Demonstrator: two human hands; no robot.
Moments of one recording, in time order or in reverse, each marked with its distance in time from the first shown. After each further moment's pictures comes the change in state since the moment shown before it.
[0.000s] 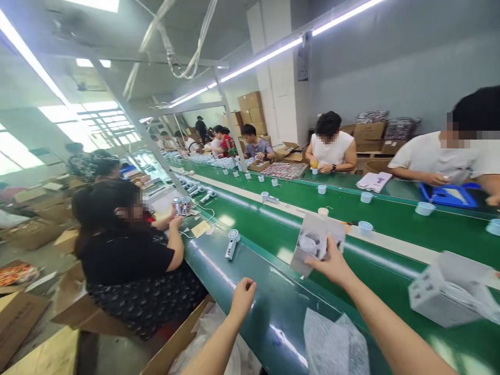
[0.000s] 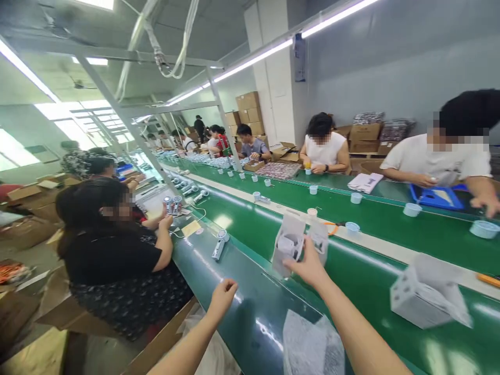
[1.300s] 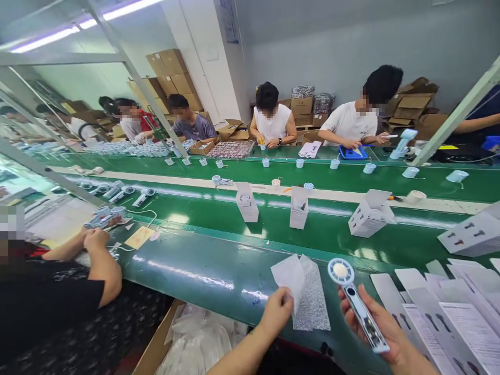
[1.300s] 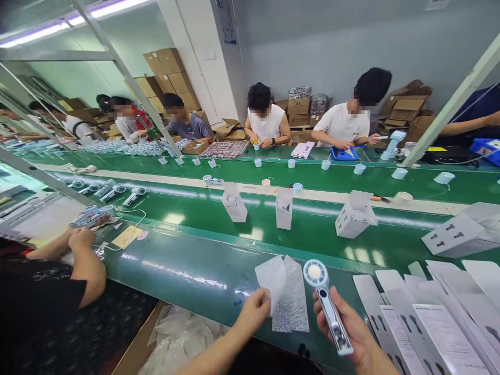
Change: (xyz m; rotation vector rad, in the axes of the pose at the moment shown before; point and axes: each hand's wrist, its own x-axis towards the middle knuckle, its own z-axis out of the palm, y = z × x) left_hand -0.129 0.020 0.104 0.034 -0.810 0.459; right_hand -0.254 0.012 -0.051 1.361 0.408 0.923
